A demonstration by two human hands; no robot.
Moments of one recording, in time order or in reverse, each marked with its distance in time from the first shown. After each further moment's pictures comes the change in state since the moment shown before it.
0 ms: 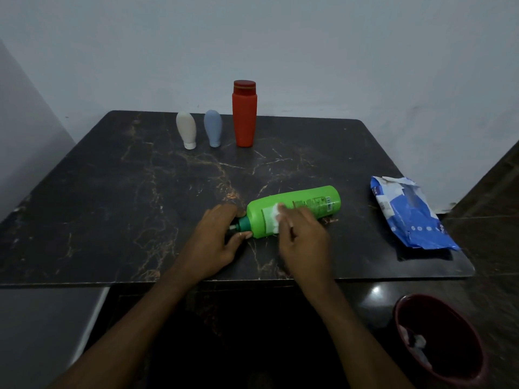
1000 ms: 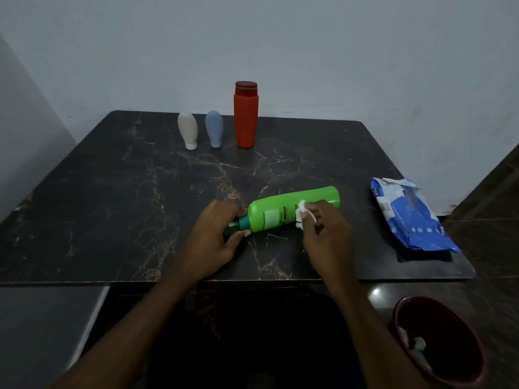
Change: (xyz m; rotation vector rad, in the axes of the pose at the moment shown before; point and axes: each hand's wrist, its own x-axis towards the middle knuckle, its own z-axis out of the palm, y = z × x) left_hand 0.001 0.006 -0.007 -0.030 0.041 -0.007; right_hand 0.012 0.029 -0.021 0.125 0.008 0.192
